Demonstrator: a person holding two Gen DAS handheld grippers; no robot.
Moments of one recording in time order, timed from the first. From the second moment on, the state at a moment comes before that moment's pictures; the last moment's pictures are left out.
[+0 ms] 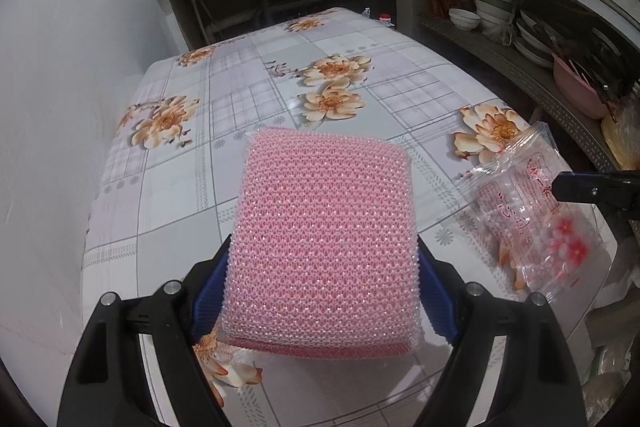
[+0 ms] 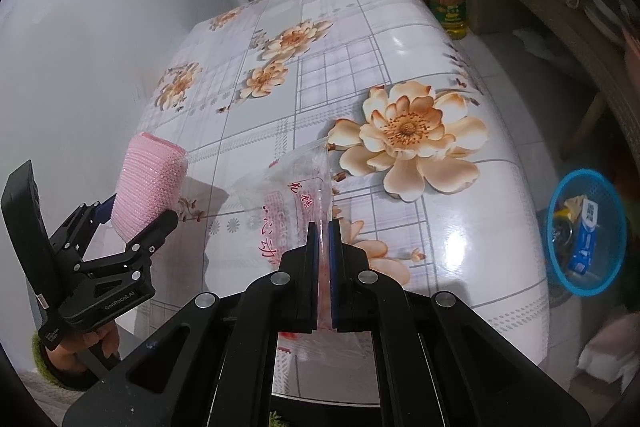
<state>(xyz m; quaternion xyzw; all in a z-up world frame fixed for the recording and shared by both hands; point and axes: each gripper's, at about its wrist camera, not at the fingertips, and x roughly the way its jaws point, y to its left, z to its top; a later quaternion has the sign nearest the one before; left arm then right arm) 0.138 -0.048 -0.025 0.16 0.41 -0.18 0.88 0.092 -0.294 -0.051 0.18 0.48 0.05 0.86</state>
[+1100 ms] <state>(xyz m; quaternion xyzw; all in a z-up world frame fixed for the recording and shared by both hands) 0.134 -0.323 0.010 0.12 0.47 -0.48 0.73 -0.149 -0.565 -0.112 0.47 0.30 -0.29 0.77</state>
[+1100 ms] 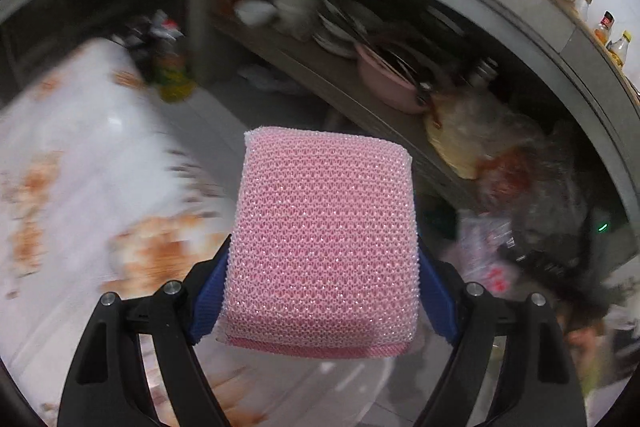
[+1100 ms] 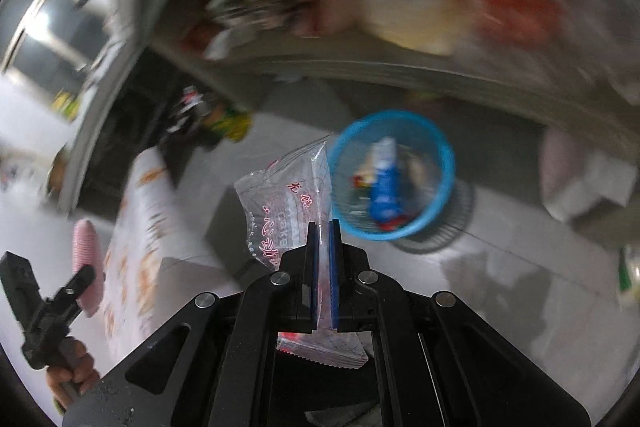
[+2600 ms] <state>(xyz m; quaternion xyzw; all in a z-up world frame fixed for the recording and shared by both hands) 0.126 -0.485 -0.052 0.13 0.53 -0.53 0.64 -0.114 -0.603 -0.216 0.46 0.34 -0.34 0.75</state>
